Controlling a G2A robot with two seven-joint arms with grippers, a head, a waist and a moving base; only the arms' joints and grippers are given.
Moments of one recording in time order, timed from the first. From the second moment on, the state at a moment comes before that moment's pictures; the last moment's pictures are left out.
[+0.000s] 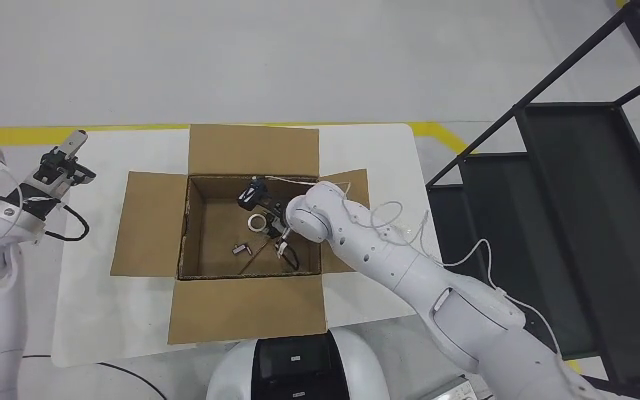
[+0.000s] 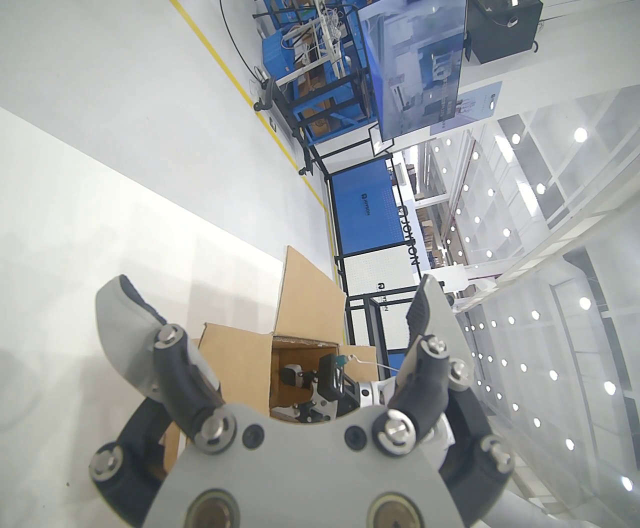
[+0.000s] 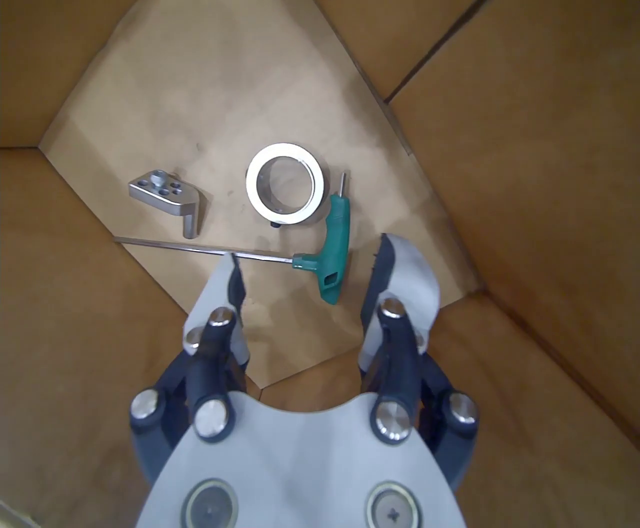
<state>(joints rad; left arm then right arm) 1.21 -0.96 -1.75 -1.41 -0.12 -0.17 -0.73 -0.68 -1.51 0.58 -1.02 -0.95 -0.14 0.91</state>
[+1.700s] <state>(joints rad) 1.21 -0.96 -1.75 -1.41 -0.12 -0.17 -0.73 -0.83 -1.47 0.83 -1.43 -1.16 -0.14 1.06</state>
